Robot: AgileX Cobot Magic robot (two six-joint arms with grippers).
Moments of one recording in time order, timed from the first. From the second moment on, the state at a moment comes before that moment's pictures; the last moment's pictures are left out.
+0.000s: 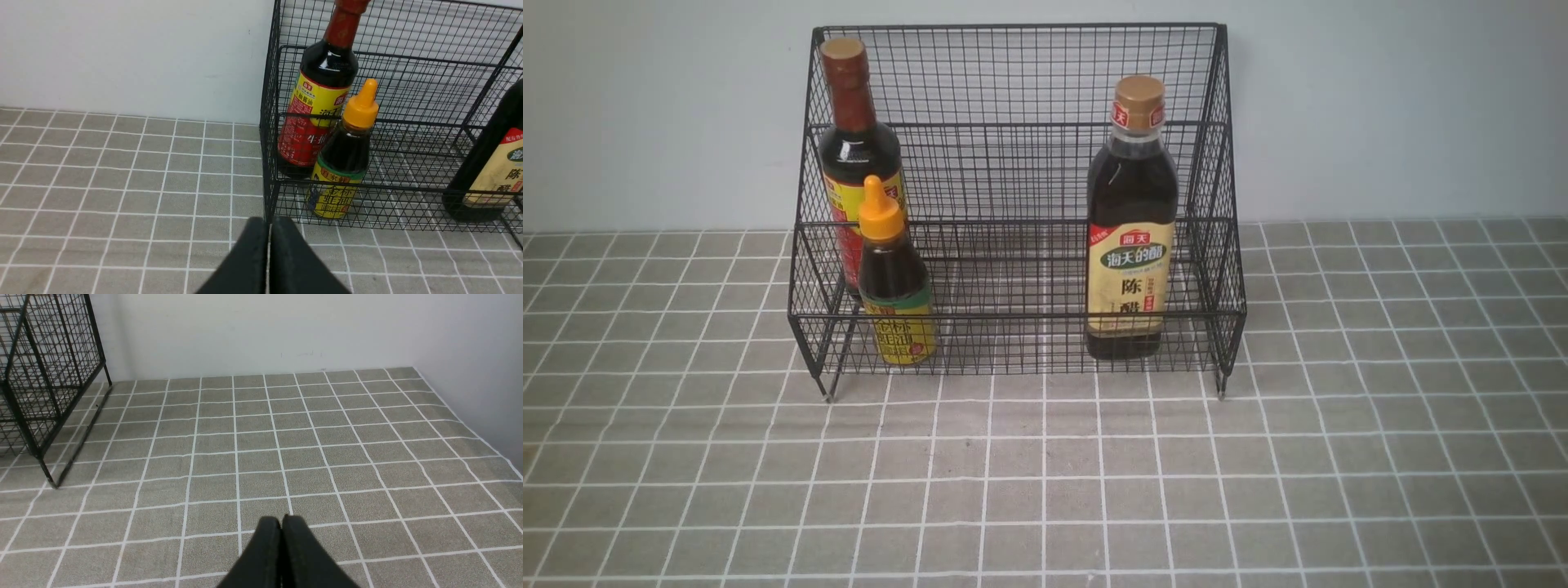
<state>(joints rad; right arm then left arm) -0.07 -0.01 0.02 -0.12 0.39 0.17 -0.19 0.34 -0.56 0.18 0.58 -0.33</state>
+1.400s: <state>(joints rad) -0.07 -0.01 0.02 -0.12 0.39 0.17 -0.10 -0.01 0.02 -0.01 0.40 0.14</state>
